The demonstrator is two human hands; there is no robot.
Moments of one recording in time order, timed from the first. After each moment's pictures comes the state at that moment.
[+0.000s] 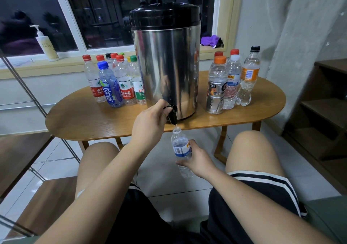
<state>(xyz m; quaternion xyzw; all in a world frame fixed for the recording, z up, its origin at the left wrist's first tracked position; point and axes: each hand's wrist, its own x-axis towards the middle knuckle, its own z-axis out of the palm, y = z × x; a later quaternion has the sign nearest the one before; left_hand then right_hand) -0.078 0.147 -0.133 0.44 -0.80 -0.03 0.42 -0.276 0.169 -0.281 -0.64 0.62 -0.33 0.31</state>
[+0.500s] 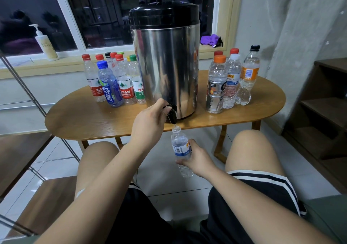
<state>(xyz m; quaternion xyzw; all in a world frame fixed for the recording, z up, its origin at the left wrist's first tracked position) -0.078 0.146 -0.133 0.44 -0.79 -0.02 0.42 -0.276 0.169 -0.281 -0.64 0.63 -0.33 0.30</state>
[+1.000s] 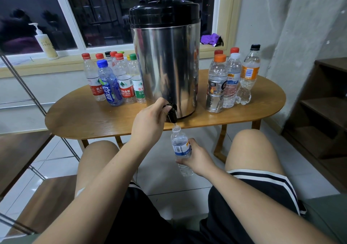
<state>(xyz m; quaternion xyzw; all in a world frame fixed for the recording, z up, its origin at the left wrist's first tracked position) -0.079 0.146 -0.134 0.44 -0.79 -0.03 0.42 -0.276 0.169 -0.282 -0.64 0.63 -0.33 0.30</state>
